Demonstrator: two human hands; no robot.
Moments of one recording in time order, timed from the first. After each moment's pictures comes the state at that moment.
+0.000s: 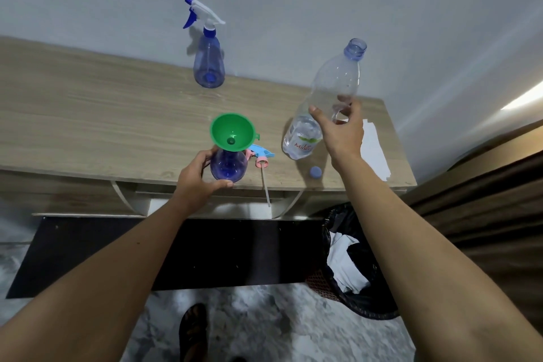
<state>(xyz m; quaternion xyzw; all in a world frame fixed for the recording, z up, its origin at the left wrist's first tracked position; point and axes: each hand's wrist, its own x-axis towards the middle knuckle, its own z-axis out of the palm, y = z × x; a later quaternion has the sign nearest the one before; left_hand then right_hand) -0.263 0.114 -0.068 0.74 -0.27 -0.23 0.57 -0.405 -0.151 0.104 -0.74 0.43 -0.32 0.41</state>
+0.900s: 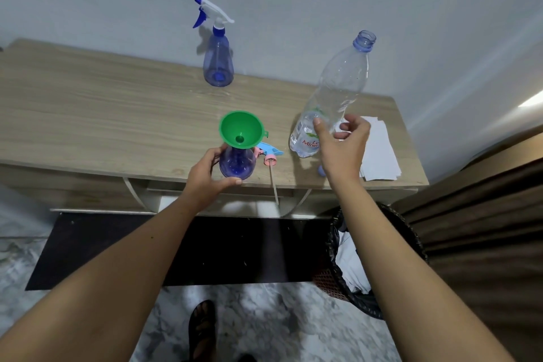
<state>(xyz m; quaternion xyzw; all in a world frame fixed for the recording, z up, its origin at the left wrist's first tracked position) -0.264 0.115 -0.066 0.75 -0.27 -0.23 0.57 -0.421 -0.108 0.081 -0.72 0.42 -0.37 0.41</state>
